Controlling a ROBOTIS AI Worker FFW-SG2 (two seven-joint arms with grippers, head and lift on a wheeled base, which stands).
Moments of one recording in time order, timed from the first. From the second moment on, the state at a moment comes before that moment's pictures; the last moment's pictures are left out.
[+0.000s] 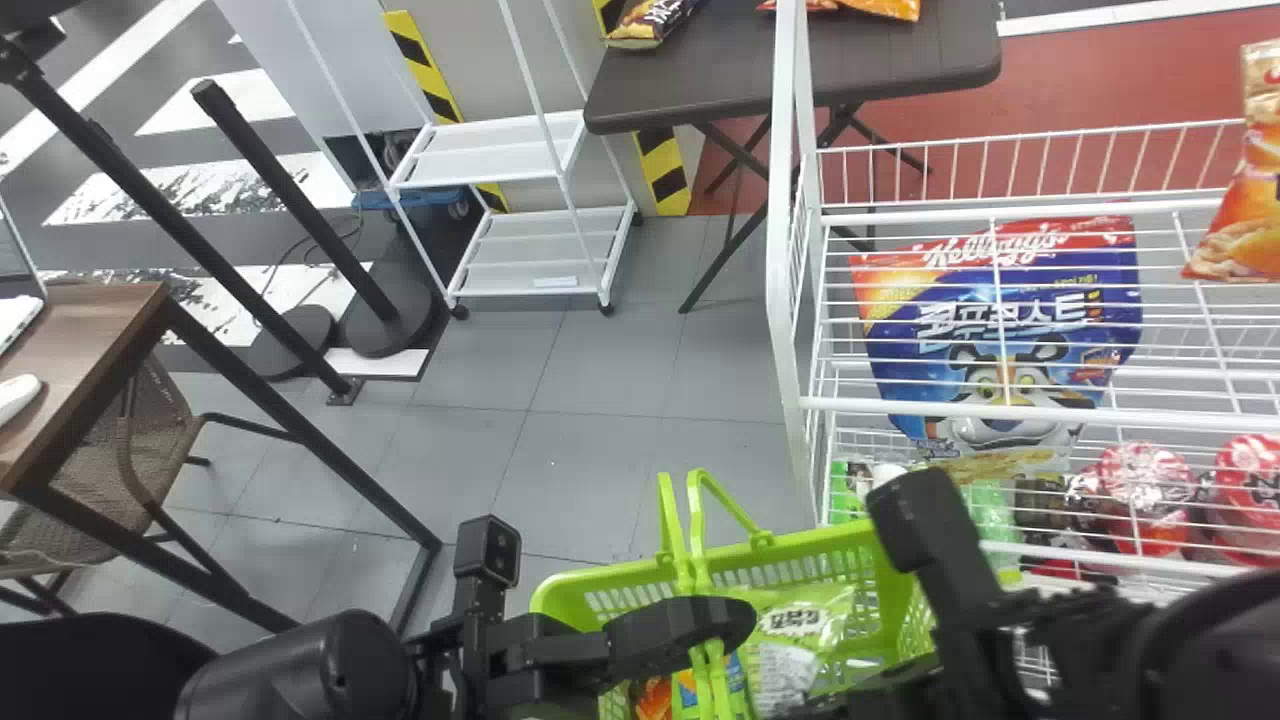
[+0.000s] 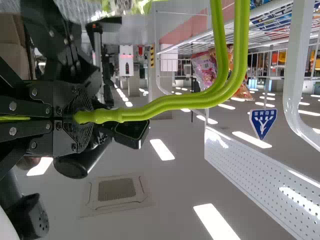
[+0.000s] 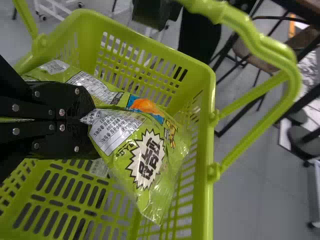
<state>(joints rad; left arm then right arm) 0.32 0.17 0.39 -1.80 0.48 1.55 -1.57 0.10 -0.02 0.47 -2.04 -0.43 1.56 0.22</state>
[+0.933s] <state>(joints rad) 0.31 0.17 0.39 -1.80 0.48 1.55 -1.57 0.21 -0.04 -0.07 -2.49 -0.49 1.57 0.24</state>
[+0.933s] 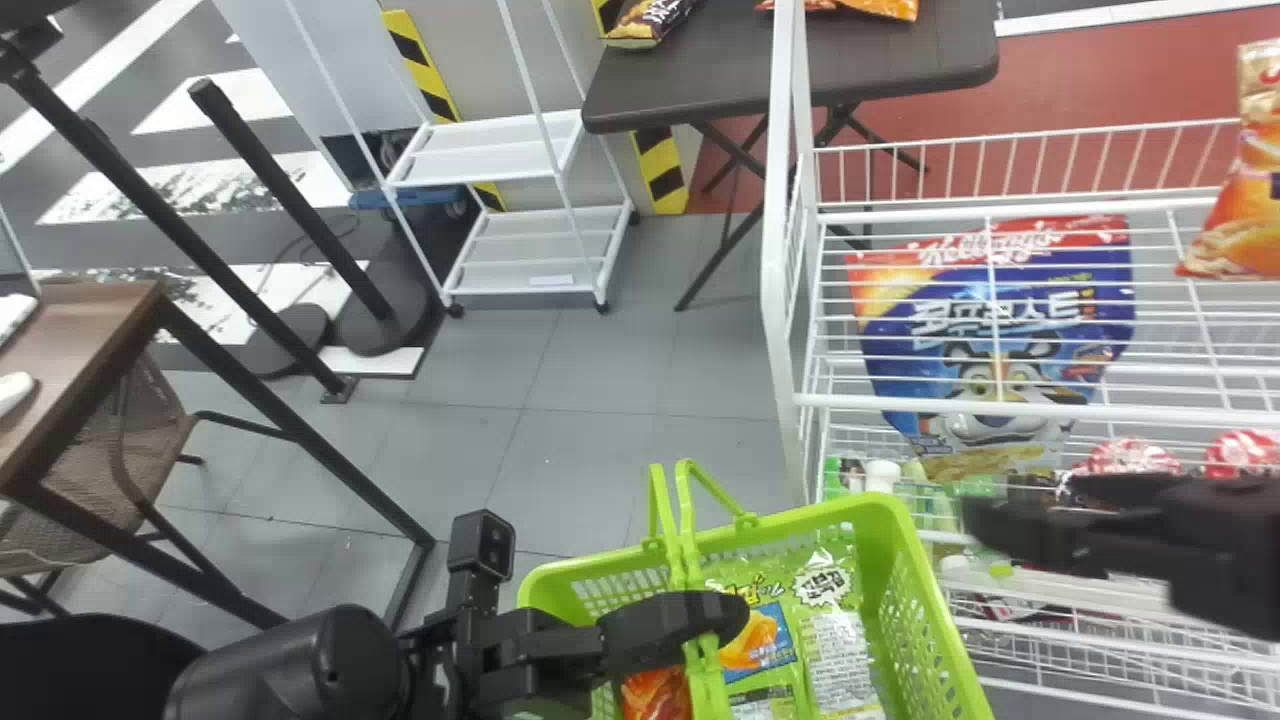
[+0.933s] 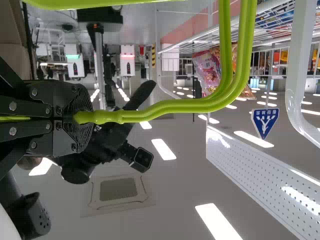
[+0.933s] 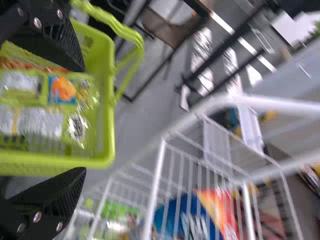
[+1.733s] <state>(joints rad) 0.32 0.18 0.39 -1.79 0.48 1.55 -1.57 -0.12 -0.04 -0.15 -1.86 0.08 0.83 0.19</state>
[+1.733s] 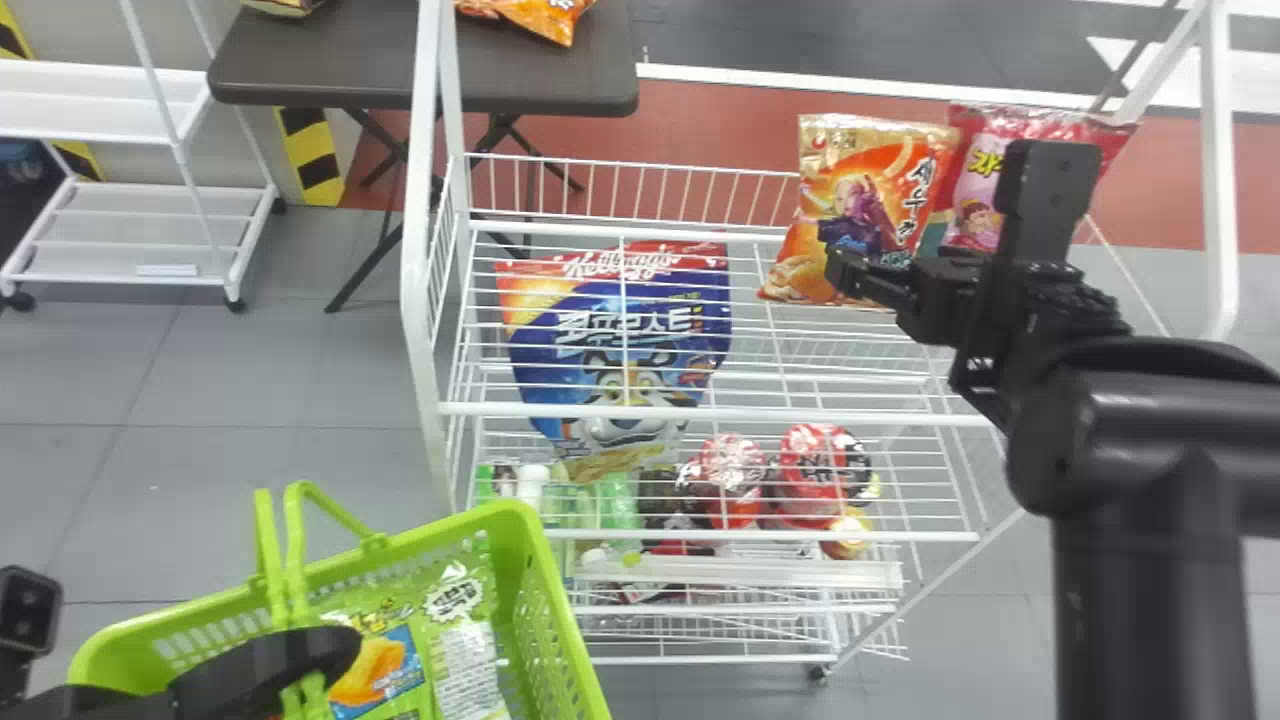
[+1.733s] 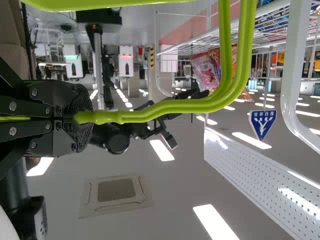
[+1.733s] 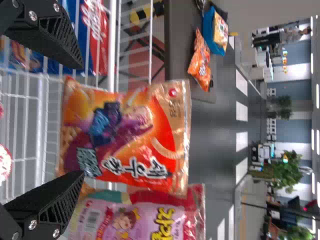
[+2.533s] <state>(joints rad) 0.32 0.18 0.40 -1.77 0.48 1.54 -1.57 -0.34 -0.04 -0.15 -1.40 0.16 0.62 0.17</state>
